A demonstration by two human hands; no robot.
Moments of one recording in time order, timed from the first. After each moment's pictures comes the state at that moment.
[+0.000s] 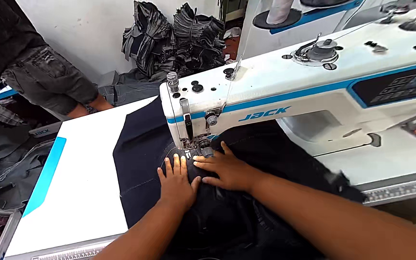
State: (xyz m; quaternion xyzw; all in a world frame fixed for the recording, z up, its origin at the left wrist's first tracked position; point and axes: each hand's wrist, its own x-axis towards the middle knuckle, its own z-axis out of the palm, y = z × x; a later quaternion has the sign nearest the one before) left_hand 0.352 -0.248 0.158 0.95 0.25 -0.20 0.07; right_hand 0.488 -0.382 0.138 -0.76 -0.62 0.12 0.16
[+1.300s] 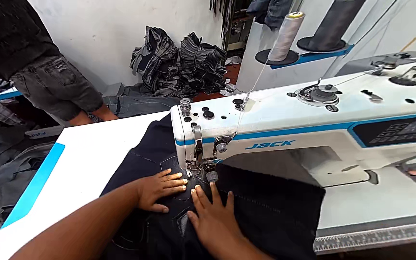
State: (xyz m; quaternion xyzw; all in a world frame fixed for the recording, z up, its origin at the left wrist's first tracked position) left_hand 0.355 -0.100 0.132 0.93 -0.33 -0.12 0.10; right_hand 0.395 -0.364 0.157 -0.88 -0.43 0.18 0.06
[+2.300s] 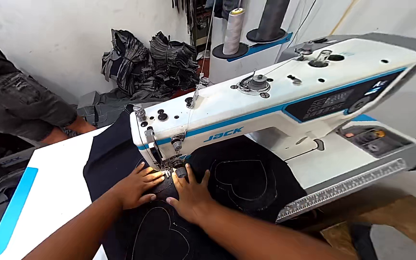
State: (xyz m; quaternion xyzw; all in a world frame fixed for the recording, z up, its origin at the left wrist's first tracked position) left_hand 0.363 -0.108 0.150 0.97 -0.21 -0.12 0.04; right_hand 0.430 -0.343 0.170 -0.88 -0.39 0.28 0.06
